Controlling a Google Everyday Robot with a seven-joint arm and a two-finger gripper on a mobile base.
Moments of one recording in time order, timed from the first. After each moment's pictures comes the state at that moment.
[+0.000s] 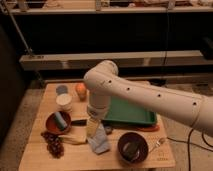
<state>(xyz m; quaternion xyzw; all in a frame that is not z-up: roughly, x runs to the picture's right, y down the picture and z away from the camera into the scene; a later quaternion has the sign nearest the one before) -0.042 0.149 0.621 -0.02 -0.42 -0.88 0.22</state>
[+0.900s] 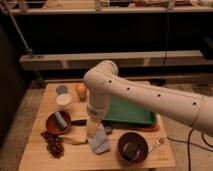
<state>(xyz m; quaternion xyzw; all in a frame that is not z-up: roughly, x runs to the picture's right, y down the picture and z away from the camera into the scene) -0.040 0.148 0.622 -0.03 -0.42 -0.88 0.22</state>
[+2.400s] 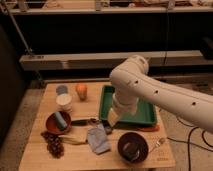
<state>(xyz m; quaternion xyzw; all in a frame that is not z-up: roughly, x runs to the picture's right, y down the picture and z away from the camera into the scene) 0.075 0.118 0.623 -0.17 -0.30 -0.80 0.49</state>
